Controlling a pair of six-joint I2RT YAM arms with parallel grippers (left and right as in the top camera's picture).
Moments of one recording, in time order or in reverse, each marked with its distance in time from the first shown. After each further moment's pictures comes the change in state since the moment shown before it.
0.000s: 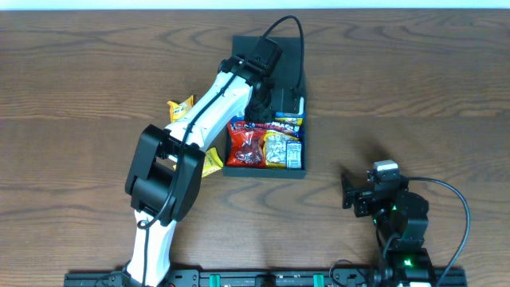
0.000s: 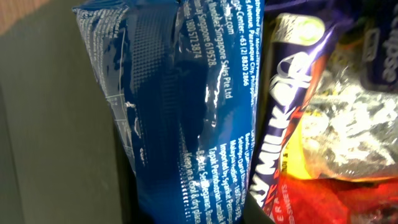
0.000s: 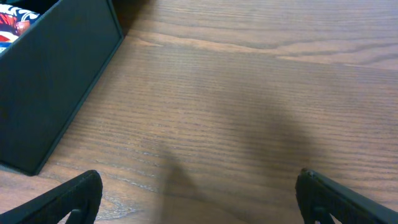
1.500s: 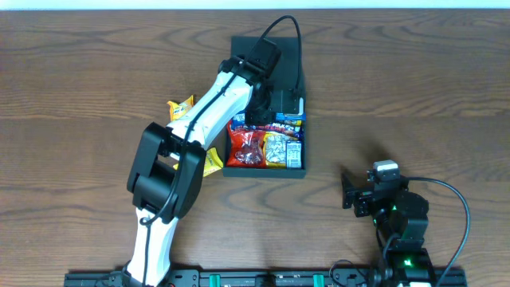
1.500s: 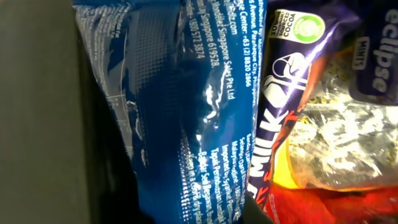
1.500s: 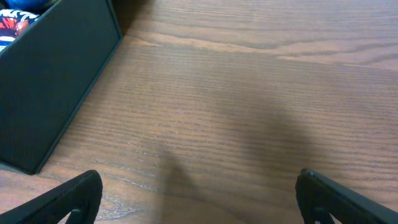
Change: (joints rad) left arm 0.002 0.026 0.000 -0.014 0.053 -0.040; right arm 0.000 0.000 0.000 0.000 0.000 0.000
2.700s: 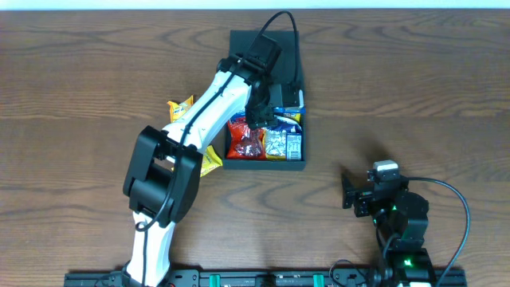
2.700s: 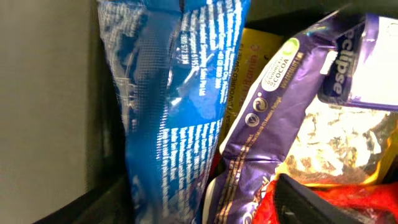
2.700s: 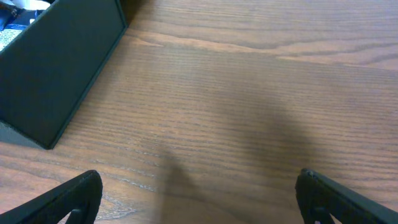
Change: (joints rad) left arm 0.000 -0.045 0.004 0.004 -0.053 -0.116; right arm 0.000 0.000 0.000 0.000 0.000 0.000
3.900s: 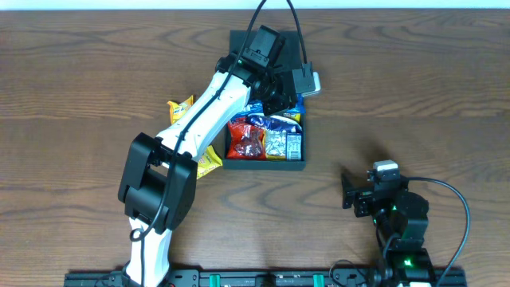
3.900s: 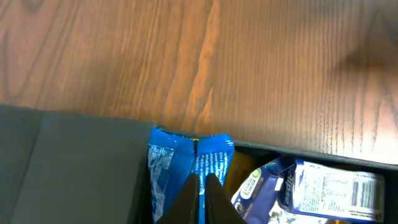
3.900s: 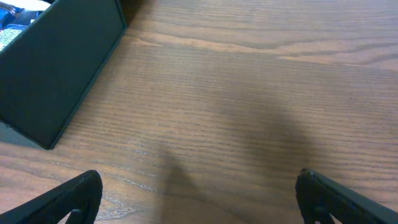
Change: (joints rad) left arm -0.013 -0.045 0.000 0.169 0.267 -0.150; right arm 0.000 0.000 0.000 0.000 0.000 0.000
